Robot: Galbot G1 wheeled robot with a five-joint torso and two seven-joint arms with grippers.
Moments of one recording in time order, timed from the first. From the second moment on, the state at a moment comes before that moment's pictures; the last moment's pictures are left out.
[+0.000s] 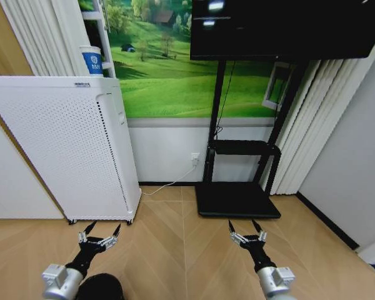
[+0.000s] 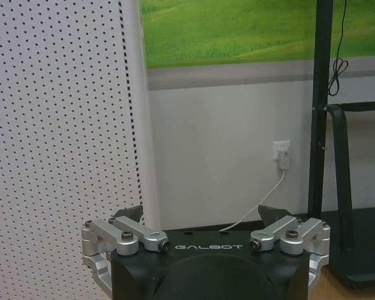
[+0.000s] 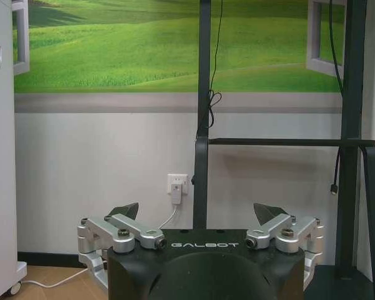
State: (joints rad) left arm 1.77 -1.20 -0.86 -2.25 -0.41 0.14 0.13; right arm -1.69 1.26 0.58 2.12 0.27 0.12 0.06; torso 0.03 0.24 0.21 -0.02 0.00
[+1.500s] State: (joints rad) left arm 1.77 -1.20 -0.86 -2.25 -0.41 0.14 0.13; right arm -1.69 1.26 0.58 2.12 0.27 0.12 0.06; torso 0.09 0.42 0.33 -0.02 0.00
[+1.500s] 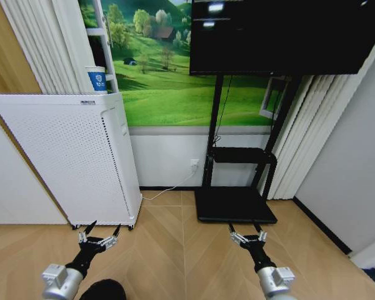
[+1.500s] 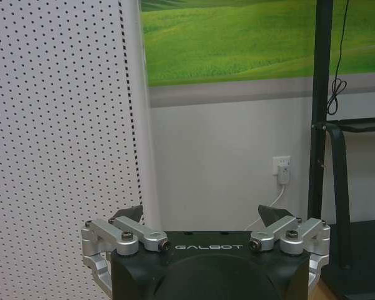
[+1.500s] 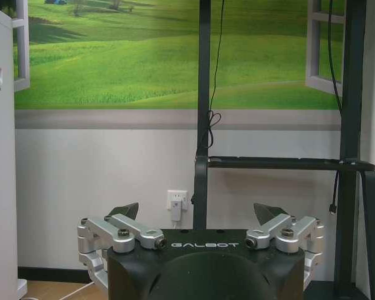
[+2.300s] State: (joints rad) left arm 1.77 -1.20 -0.86 -2.25 -0.41 0.14 0.13; right arm -1.69 1.26 0.58 2.12 0.27 0.12 0.06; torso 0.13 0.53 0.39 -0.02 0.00
